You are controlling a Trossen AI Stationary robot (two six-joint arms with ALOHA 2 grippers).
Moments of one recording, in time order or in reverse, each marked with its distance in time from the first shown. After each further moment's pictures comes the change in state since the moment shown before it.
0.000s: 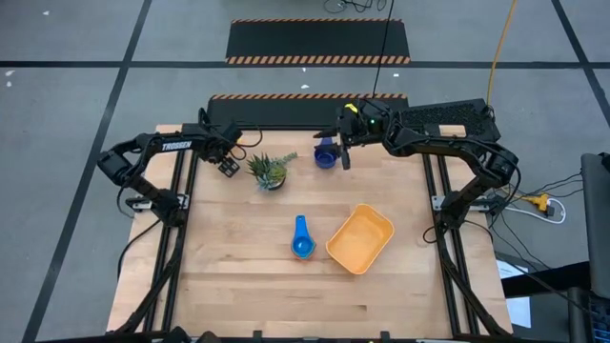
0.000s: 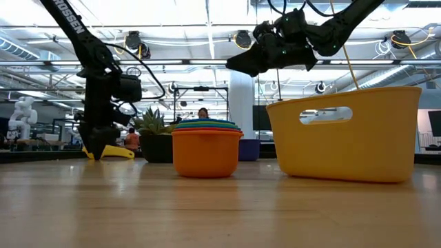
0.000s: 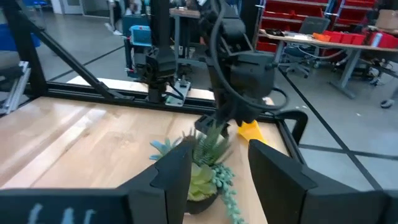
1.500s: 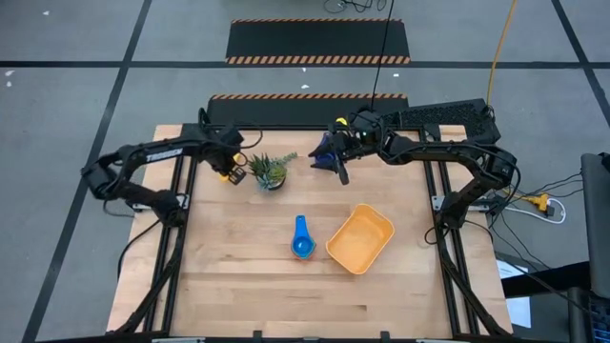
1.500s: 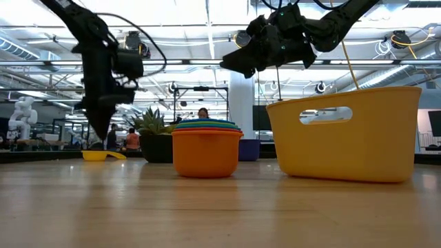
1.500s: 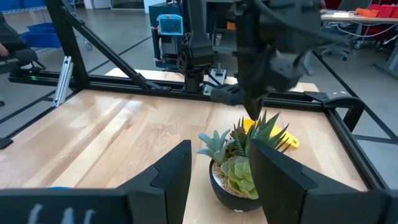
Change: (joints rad) left arm -0.151 -0.202 0.054 -0.202 0.242 -0.210; right arm 0.108 0.000 0.000 -0.078 0.004 0.039
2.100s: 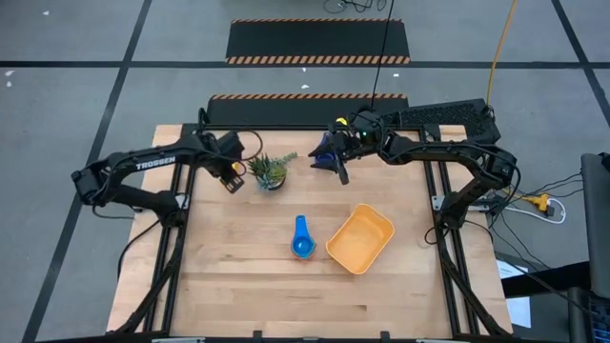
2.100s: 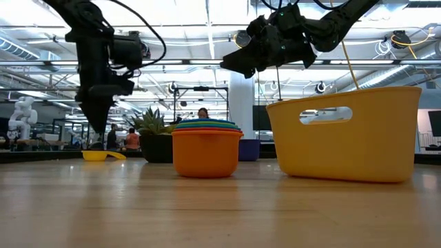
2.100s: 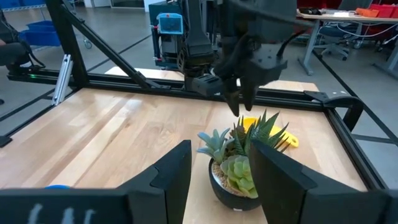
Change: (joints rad) left arm -0.131 -0.070 0.000 -0.072 -0.034 0.030; right arm 0.000 0.000 0.000 -0.005 0.000 -0.008
